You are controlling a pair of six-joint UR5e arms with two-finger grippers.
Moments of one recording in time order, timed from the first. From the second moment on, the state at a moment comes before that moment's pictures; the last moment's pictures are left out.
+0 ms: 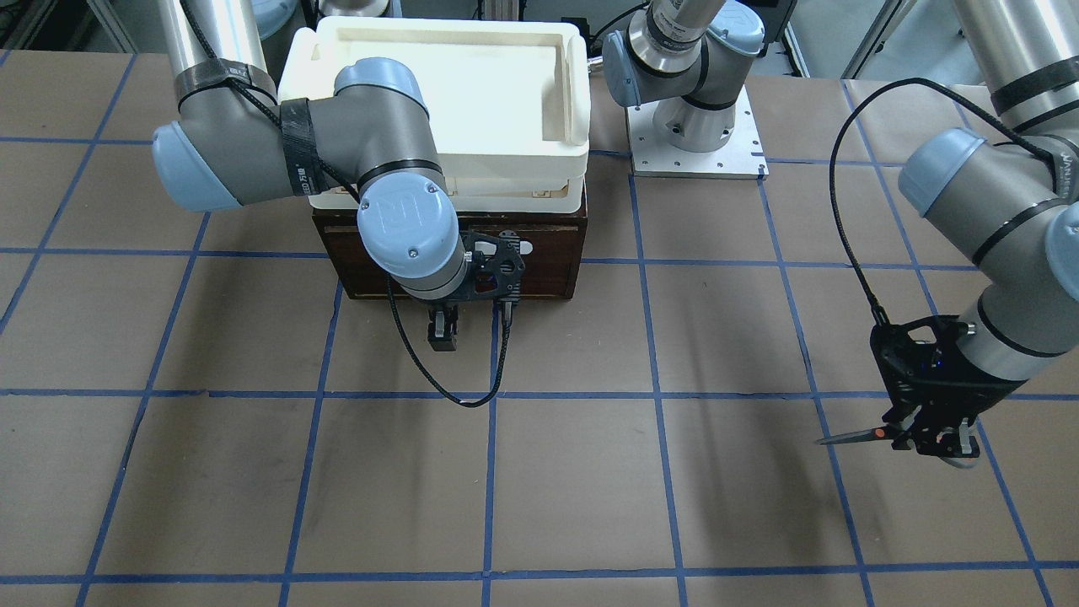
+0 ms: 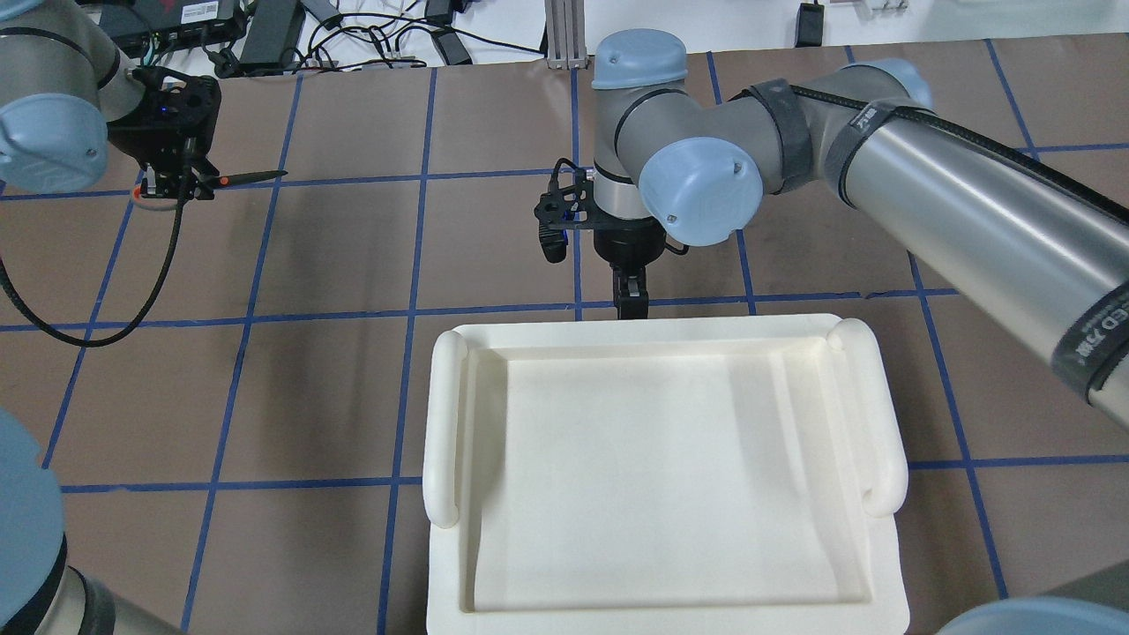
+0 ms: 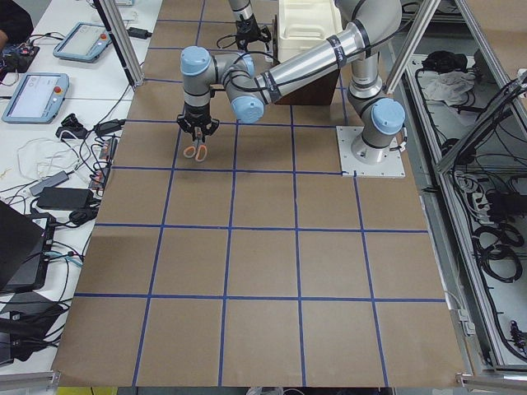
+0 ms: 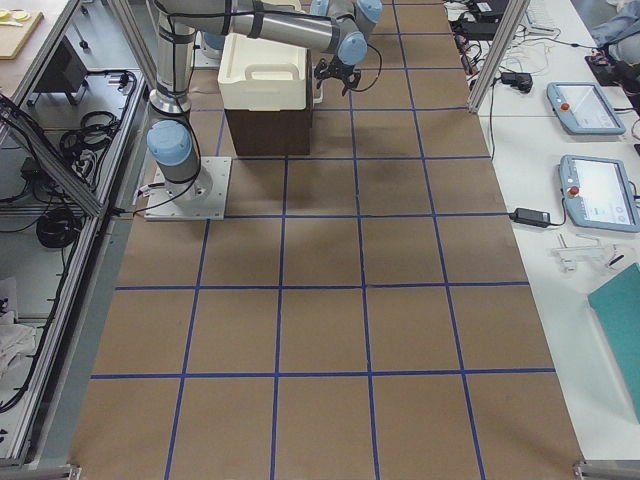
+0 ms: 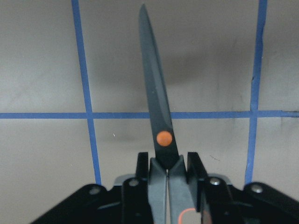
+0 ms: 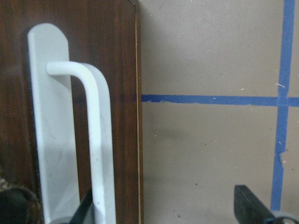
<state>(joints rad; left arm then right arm) -1.24 -1.94 -1.55 -1.09 1.58 1.93 1.87 -1.19 1.57 -1.67 -1.45 -1.30</state>
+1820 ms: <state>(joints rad) -1.24 -1.94 -1.56 -1.09 1.58 1.93 1.85 -1.15 1.53 -1.85 -1.50 -1.31</state>
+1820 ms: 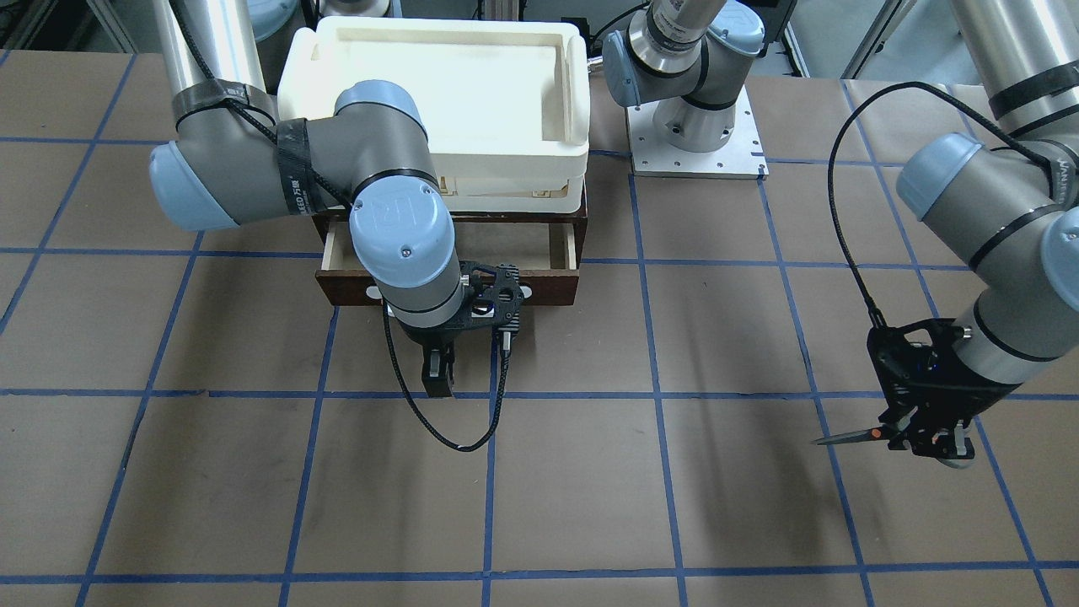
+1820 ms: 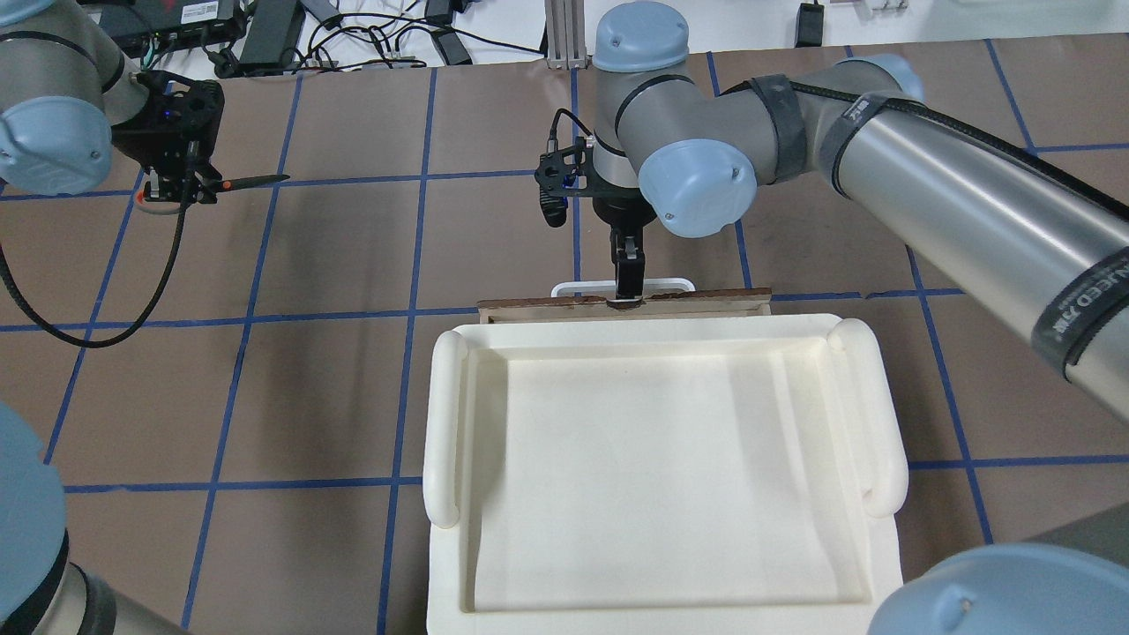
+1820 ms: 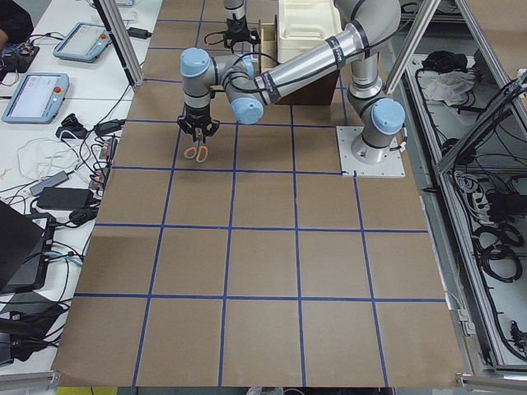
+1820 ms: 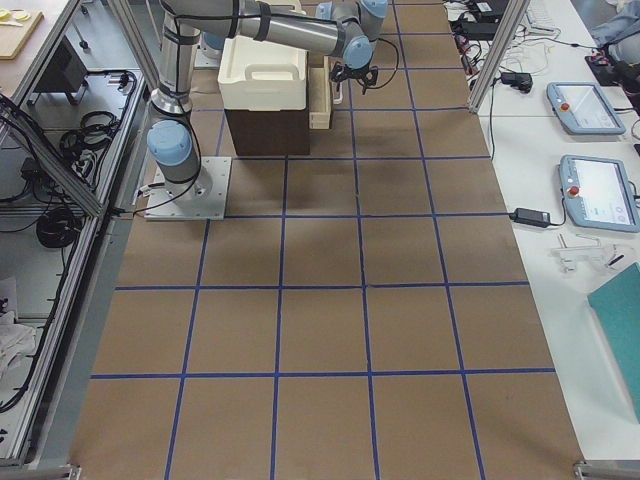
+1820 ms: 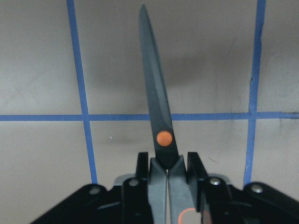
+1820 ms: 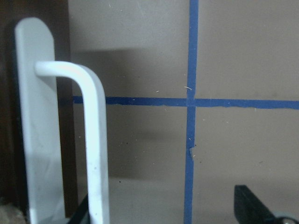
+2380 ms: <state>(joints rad) -1.24 -1.95 -1.56 -1.09 1.58 1.93 1.83 -1.09 1.46 -1.85 -1.50 -1.32</state>
